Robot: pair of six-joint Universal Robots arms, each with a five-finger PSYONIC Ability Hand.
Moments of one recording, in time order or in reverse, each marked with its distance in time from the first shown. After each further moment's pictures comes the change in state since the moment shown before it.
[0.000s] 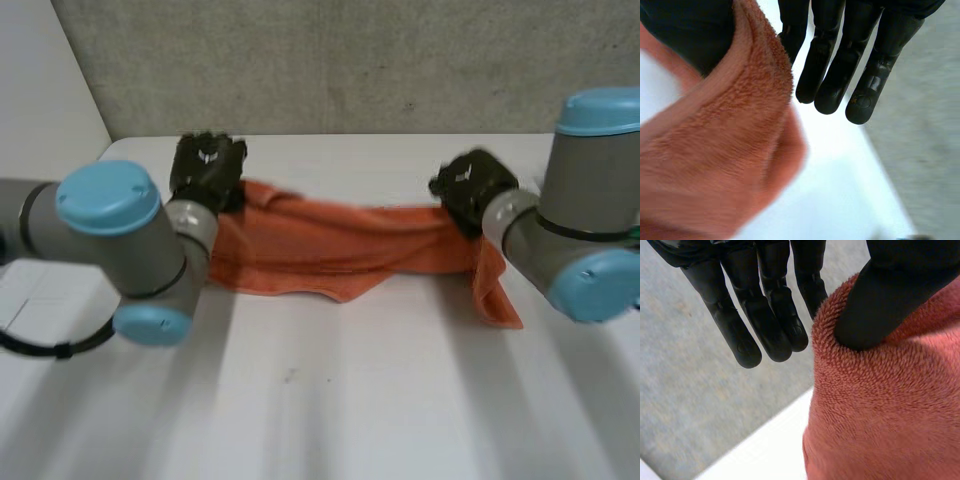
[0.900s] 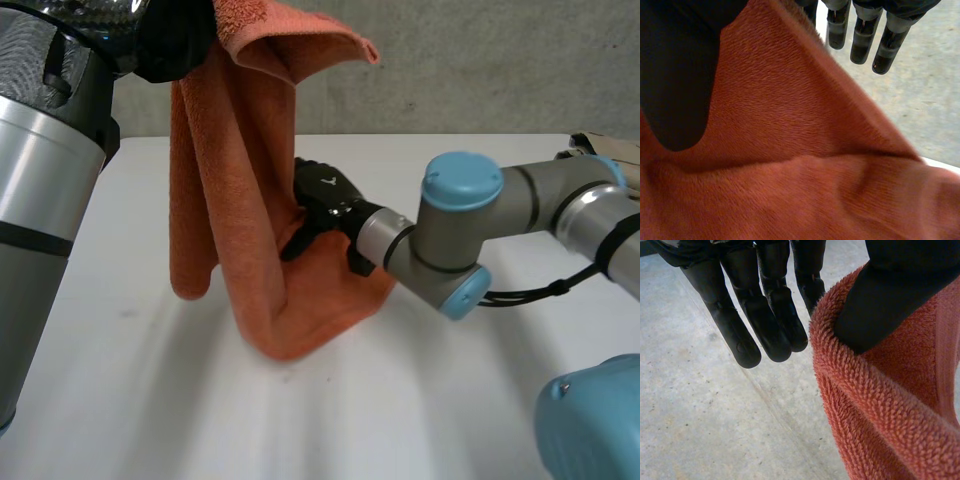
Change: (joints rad) left arm -0.126 0.779 -0.295 0.042 0.145 0.001; right arm 0.195 0.414 -0.408 -0.276 -0.417 0.983; left_hand 0.000 -0.001 0.000 0.000 0.000; right_hand -0.797 -0.955 -0.966 -0.955 -0.915
